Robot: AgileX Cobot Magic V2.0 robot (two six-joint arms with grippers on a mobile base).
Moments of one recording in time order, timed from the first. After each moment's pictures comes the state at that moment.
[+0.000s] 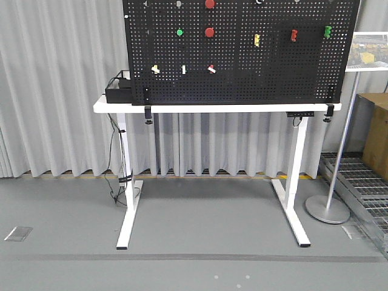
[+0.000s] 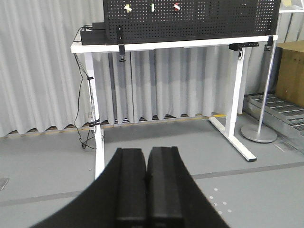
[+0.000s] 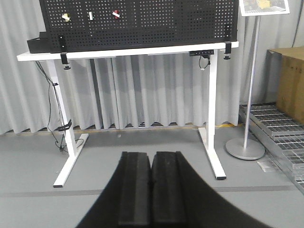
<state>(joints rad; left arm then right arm) -0.16 -0.01 0.03 0.00 0.12 0.00 0.02 -0.01 0.03 -0.09 0.12 0.15</state>
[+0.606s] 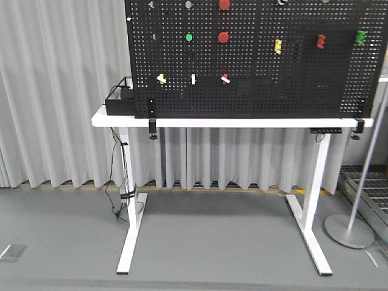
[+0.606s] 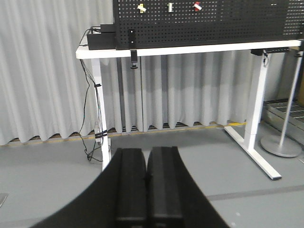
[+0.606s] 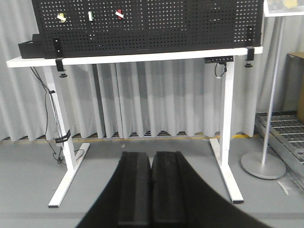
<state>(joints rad) -0.16 -0.01 0.03 0.00 0.12 0.00 0.02 -0.01 0.03 -0.09 0.12 0.15</state>
